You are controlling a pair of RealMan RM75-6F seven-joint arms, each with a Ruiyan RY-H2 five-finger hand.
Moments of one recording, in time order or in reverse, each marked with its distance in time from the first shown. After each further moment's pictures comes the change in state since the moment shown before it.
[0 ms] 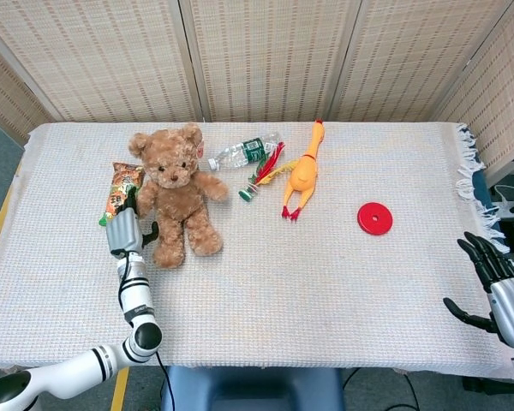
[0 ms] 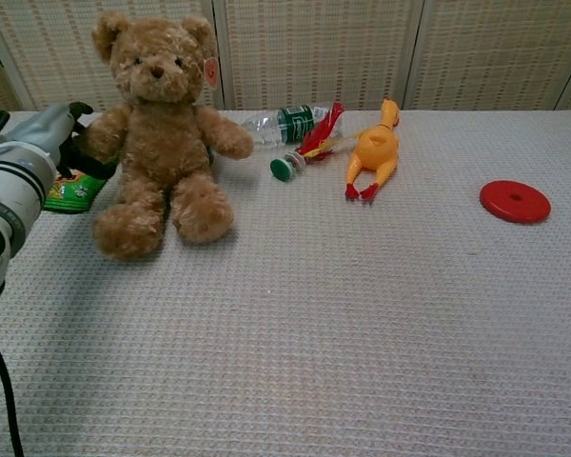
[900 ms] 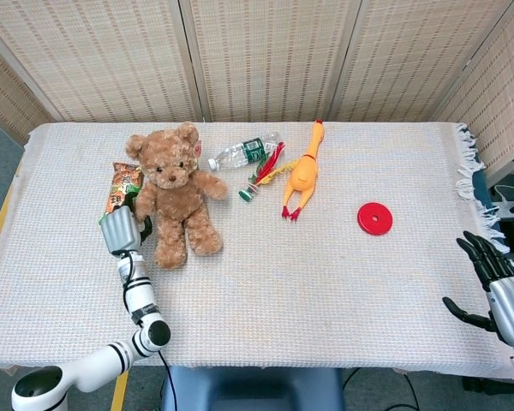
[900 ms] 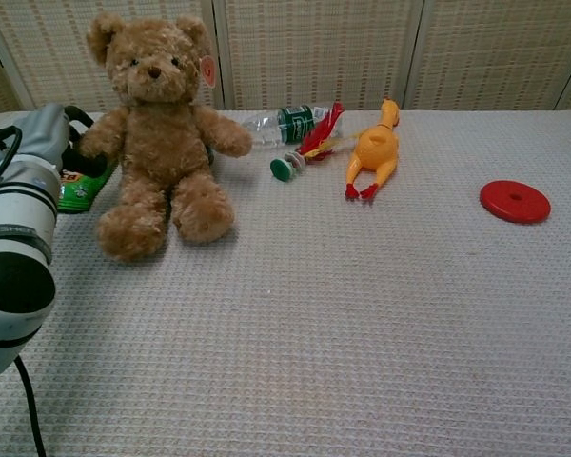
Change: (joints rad) left arm -0.076 -0.123 0.062 0.344 0.116 0.055 -0.173; right arm 0.006 0.000 0.000 -0.002 0.006 -0.011 0.001
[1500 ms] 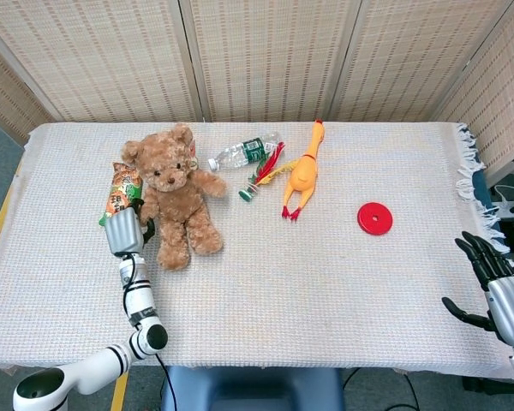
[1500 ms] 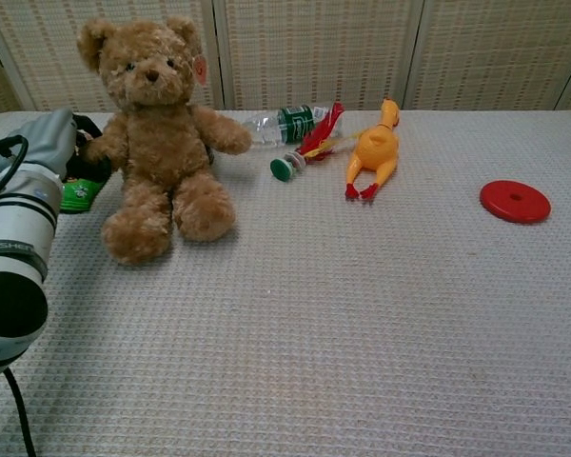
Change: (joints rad) left arm 0.014 -0.006 0.039 0.039 0.051 -0.041 -0.021; right arm 0.003 0.000 -0.001 -0.003 0.006 -0.011 -0.007
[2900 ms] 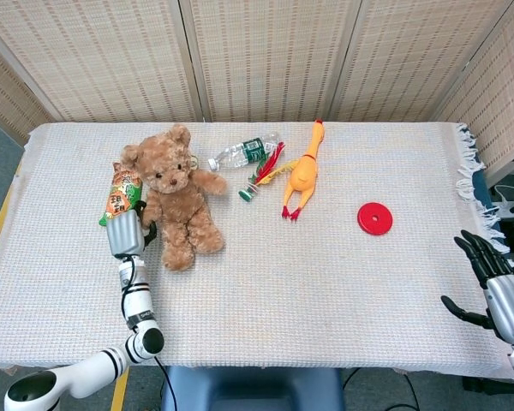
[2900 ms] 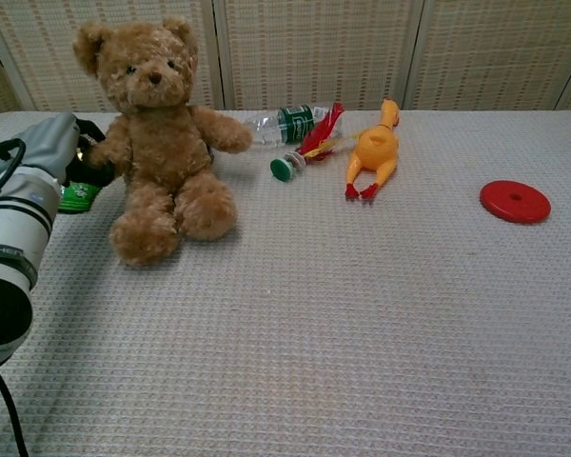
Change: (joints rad) left arm 0.034 0.024 0.015 -0.052 0.046 -0.005 -0.012; right arm 0.008 0.003 0.003 -0.009 0.014 -0.019 -0.001
